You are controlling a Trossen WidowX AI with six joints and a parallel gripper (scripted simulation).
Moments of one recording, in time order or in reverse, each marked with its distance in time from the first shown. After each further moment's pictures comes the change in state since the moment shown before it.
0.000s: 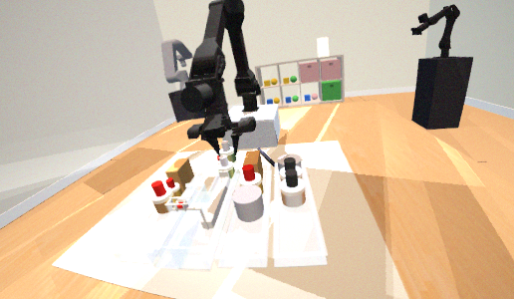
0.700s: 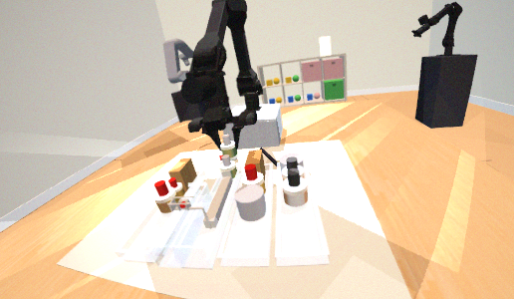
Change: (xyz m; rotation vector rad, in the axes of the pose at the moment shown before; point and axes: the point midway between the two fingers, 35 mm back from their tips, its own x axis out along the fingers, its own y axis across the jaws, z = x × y) arm -0.017 0.000 -0.002 0.004 -0.009 -0.002
